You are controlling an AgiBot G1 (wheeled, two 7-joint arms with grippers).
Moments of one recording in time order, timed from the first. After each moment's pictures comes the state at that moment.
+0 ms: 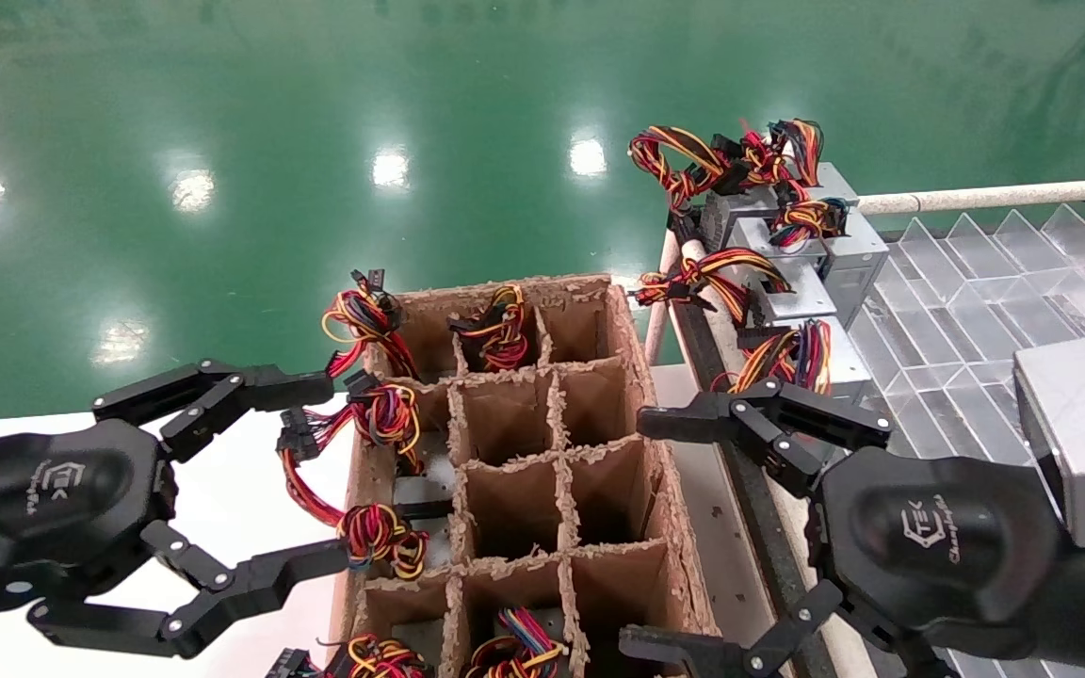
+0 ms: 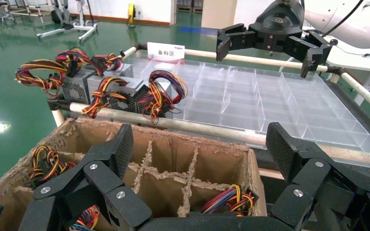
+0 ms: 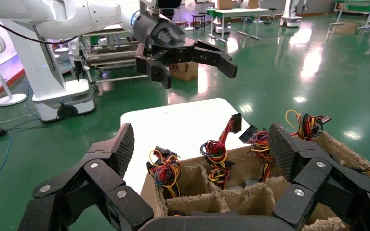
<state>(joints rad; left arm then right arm) -1.08 0.53 0.43 -1.21 0.60 1.39 -0.10 1.07 -0.61 -0.28 1.28 -0.73 -1.49 0.19</state>
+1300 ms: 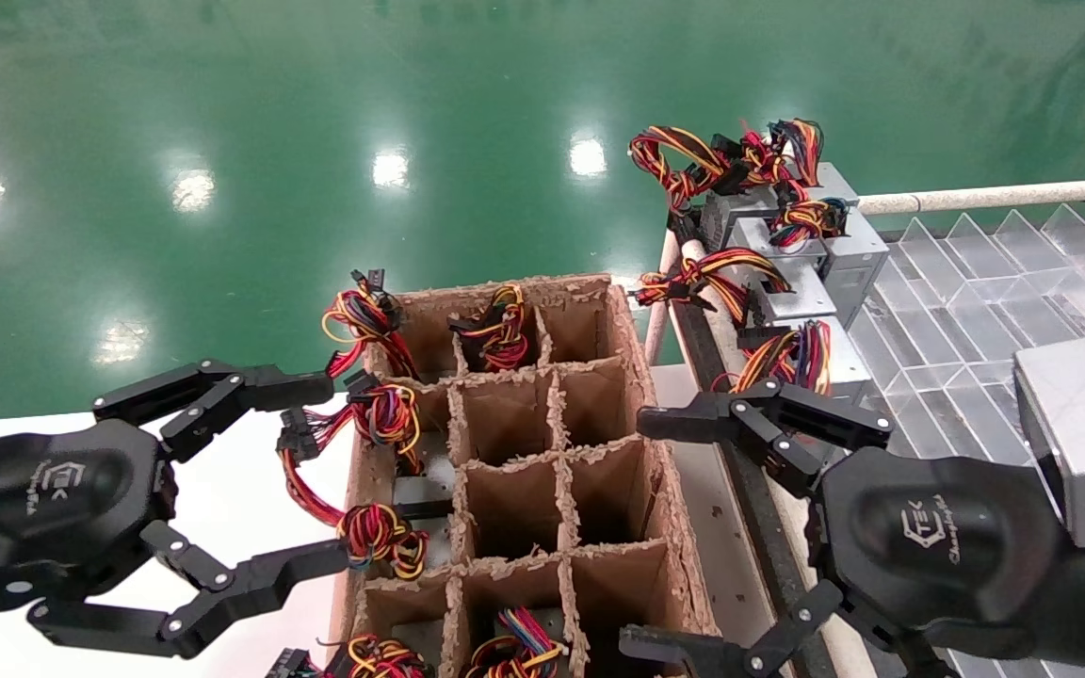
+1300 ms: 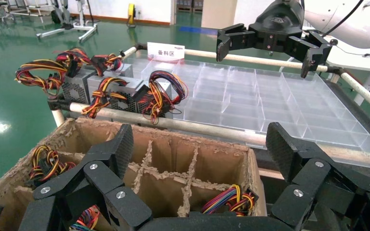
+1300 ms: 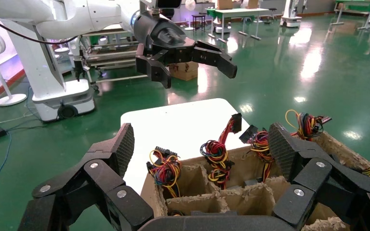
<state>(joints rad) -1.08 0.53 0.43 -1.21 0.60 1.39 -0.10 1.07 -0.61 -0.28 1.28 -0.73 -1.49 0.19</state>
